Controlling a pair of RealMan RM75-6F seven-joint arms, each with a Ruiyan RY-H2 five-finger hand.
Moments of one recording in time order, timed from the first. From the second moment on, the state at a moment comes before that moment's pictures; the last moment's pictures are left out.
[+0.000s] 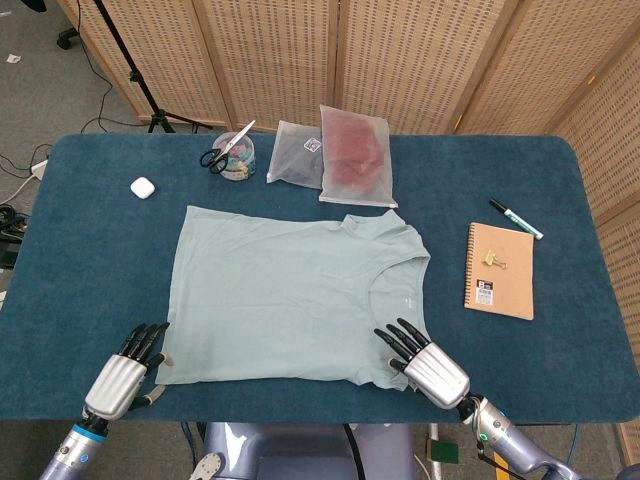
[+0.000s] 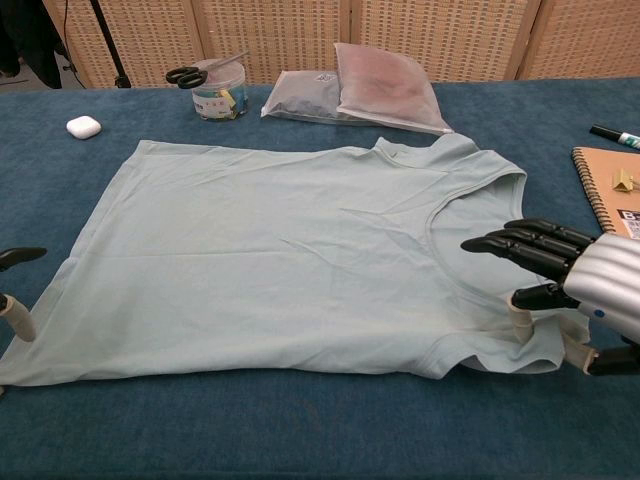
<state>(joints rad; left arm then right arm) -0.13 -1.67 0.16 -0.92 1.78 1.52 -0.21 0.39 -1.63 -0.18 -1.05 -1.91 1.44 0.02</state>
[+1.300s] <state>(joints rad) -0.14 -1.62 0.20 -0.95 1.81 1.55 -0.22 0.41 -1.60 -0.22 -1.08 -1.95 1.46 0.15</state>
